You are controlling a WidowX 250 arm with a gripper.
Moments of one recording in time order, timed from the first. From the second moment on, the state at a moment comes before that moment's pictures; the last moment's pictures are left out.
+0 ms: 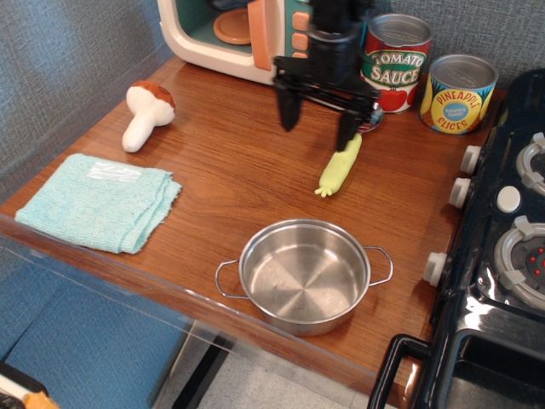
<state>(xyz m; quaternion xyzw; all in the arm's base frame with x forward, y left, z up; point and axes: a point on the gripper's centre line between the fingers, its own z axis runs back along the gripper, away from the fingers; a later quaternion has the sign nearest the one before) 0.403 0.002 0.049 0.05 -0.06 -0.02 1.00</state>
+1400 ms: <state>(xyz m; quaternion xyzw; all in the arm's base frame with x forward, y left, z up) 0.386 -0.014 0.012 0.04 -0.02 -0.03 1.00</state>
